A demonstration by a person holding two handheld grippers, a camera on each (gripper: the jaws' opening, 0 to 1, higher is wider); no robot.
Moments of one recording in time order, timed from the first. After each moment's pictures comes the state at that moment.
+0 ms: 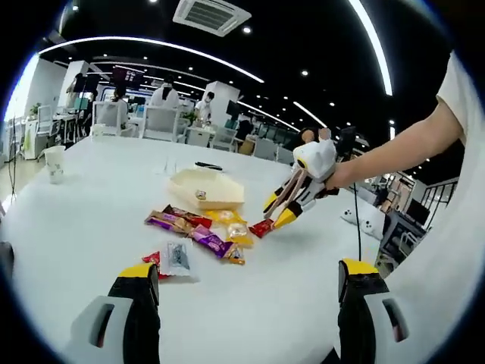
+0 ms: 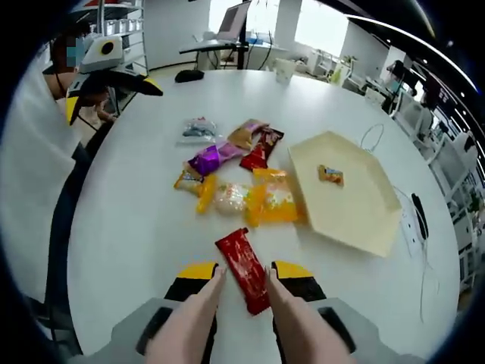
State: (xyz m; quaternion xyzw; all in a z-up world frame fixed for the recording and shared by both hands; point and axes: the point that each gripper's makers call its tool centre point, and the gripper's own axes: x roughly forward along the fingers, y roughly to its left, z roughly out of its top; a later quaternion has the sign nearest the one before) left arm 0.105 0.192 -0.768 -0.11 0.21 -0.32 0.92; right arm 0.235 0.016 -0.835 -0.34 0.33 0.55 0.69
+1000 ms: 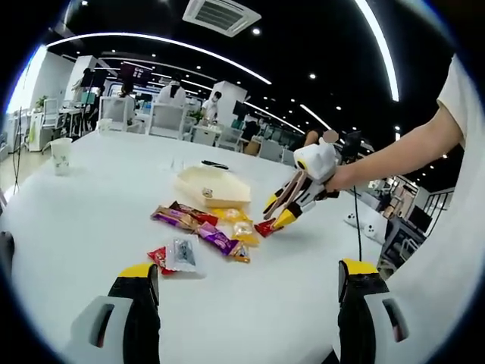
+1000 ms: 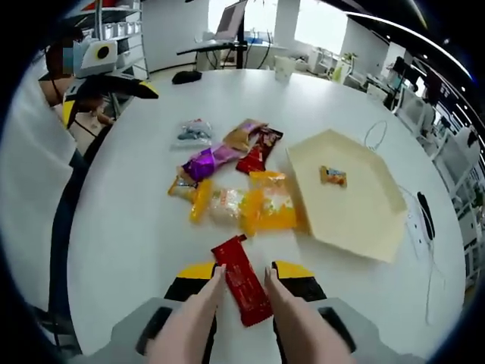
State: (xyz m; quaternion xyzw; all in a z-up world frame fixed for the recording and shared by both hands) left arm 0.106 0.198 -0.773 -0.12 0.22 -0.31 0.92; right arm 0.242 0.027 -0.840 -0.32 0.34 0.55 0.69
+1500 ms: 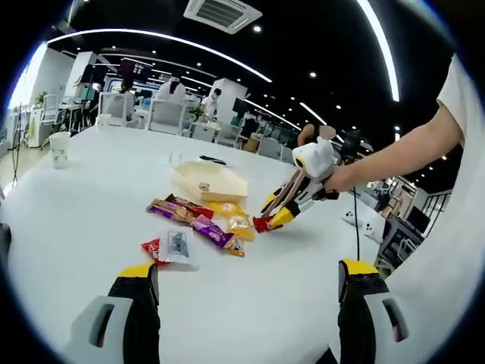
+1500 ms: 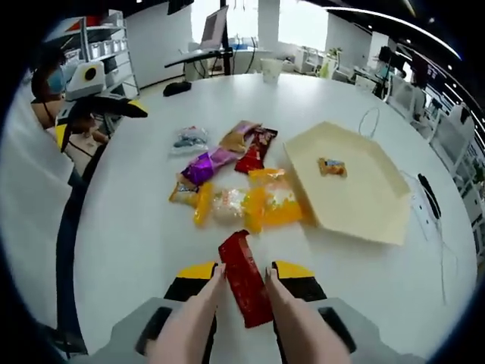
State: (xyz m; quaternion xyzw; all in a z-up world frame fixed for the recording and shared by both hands) left arm 0.099 0.192 -0.779 -0.12 0.23 -0.31 0.91; right arm 0.229 0.027 -0.847 -0.27 0.36 0.55 0.70
